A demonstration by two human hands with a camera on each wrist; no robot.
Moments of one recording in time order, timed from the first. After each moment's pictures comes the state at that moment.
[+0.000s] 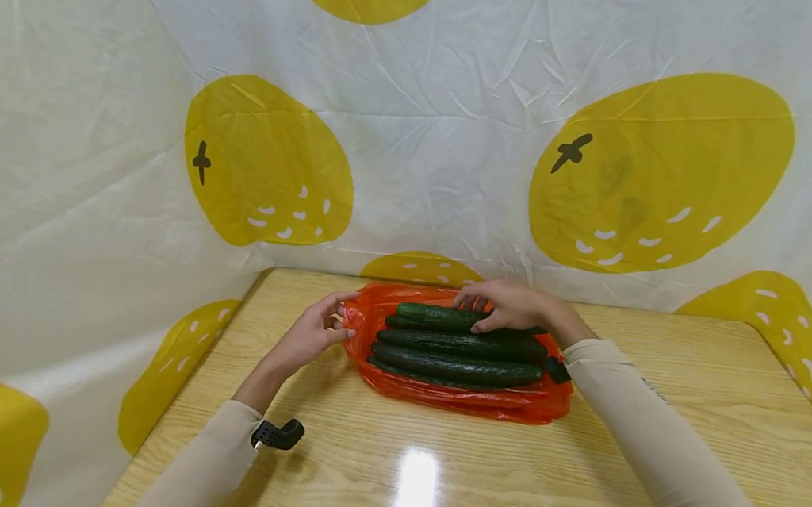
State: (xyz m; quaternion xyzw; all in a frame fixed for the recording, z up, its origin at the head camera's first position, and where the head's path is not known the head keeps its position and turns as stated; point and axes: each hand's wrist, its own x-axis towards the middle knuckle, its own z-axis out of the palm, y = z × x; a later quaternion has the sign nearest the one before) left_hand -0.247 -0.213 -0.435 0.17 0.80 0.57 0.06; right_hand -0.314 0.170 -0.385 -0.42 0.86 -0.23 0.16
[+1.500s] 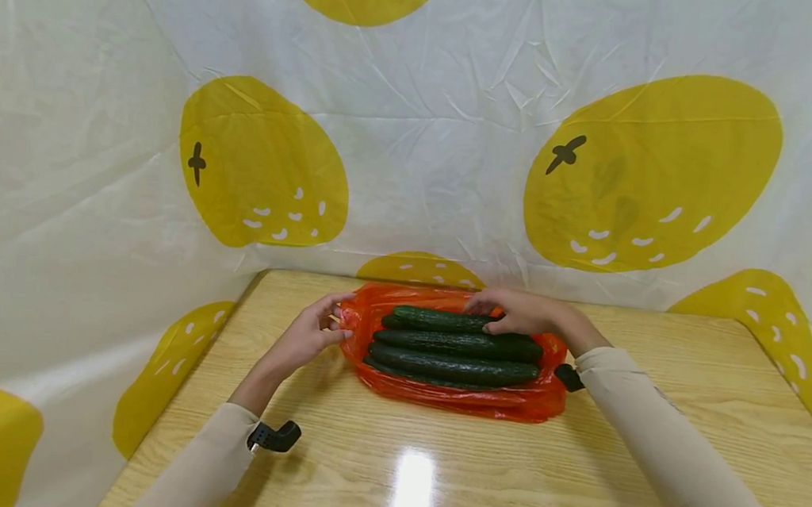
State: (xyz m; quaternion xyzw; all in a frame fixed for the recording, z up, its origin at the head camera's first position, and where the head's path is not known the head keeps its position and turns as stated) left_hand -0.247 -0.214 -0.433 0.18 0.80 0.57 0.07; right_hand -0.303 0.189 -0.389 -0.39 0.87 -0.25 0.20
